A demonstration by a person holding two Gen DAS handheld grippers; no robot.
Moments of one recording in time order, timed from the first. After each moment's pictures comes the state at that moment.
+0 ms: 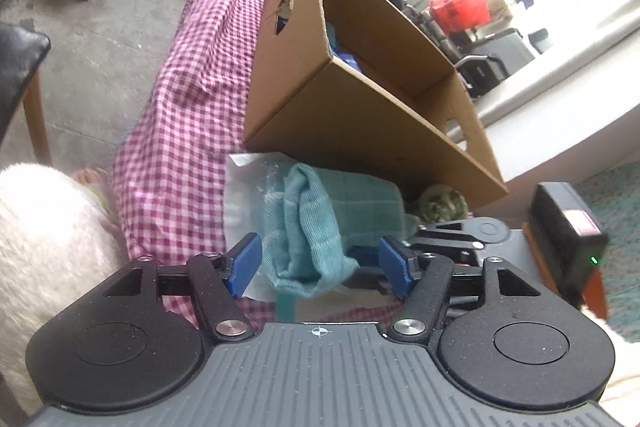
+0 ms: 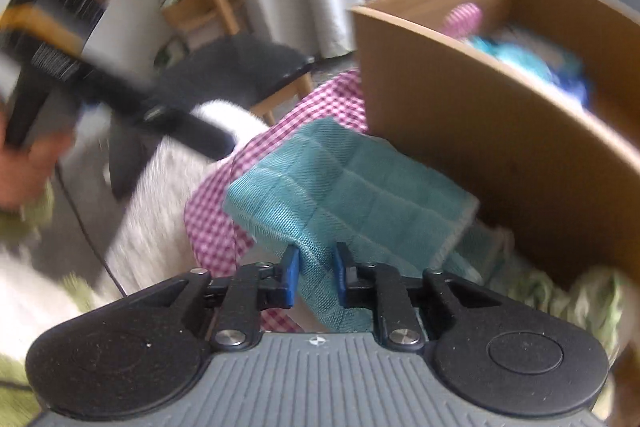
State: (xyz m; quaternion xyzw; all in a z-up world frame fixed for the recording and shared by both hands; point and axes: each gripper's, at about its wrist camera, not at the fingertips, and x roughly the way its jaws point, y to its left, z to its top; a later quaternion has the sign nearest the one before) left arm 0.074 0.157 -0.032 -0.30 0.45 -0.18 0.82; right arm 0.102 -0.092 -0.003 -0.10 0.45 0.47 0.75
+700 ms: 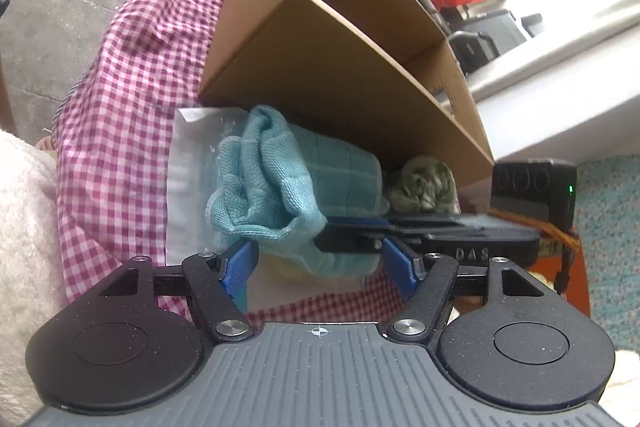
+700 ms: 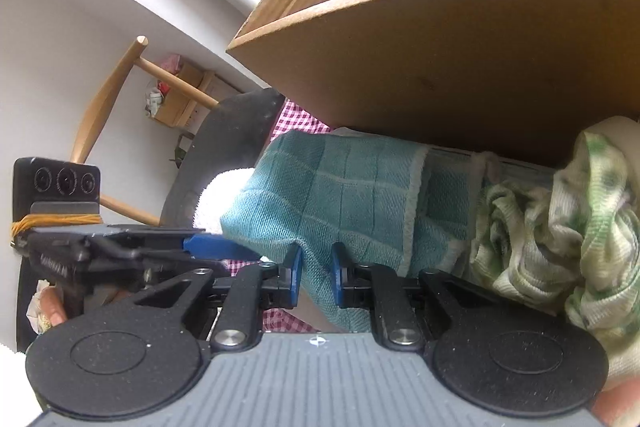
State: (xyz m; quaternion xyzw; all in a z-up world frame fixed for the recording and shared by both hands) left arm 0.094 0.123 -0.059 -0.32 0.48 -0.20 0.79; right arm 0.148 -0.133 -0.031 0.14 0.55 0.43 0.70
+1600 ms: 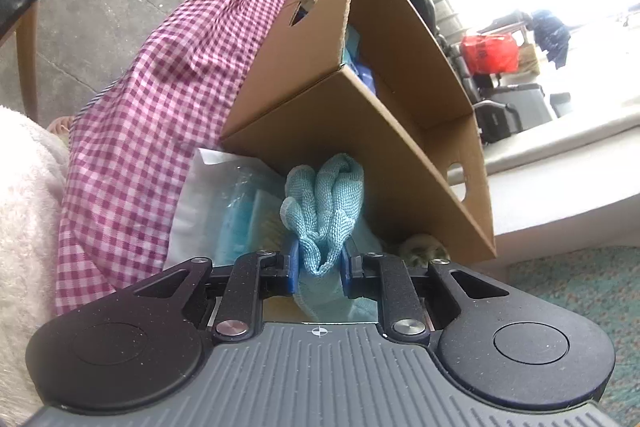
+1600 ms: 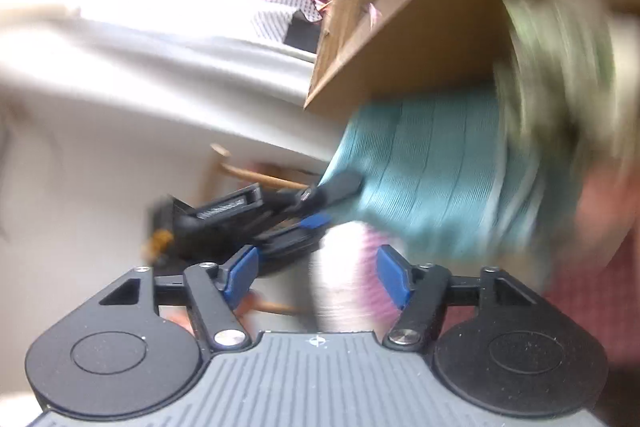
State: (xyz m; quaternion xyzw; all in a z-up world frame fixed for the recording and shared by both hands) left arm 0.109 0.134 -0.051 -0.40 0.45 -0.13 0.78; right arm 0.083 -0.181 -0.047 0.45 0.48 0.42 0.62
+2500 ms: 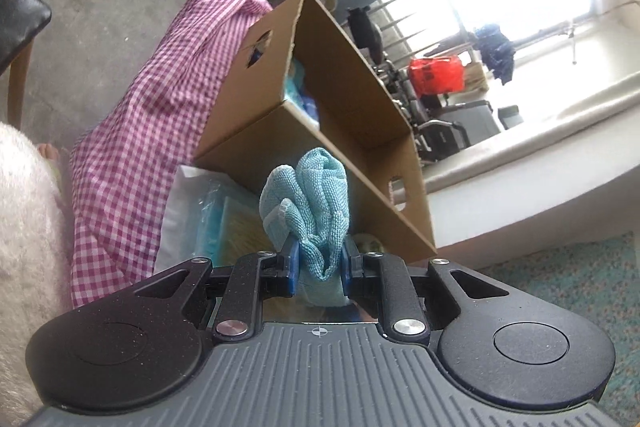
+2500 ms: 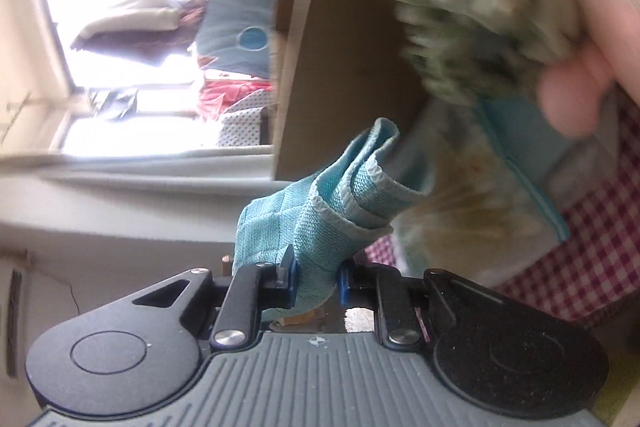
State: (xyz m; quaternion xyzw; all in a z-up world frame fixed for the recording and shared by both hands) left arm 0.063 0.158 -0.012 -0.42 0.38 -0.18 0.81; right arm 0.060 -0.172 -0.051 0.55 0.42 0.30 0.65
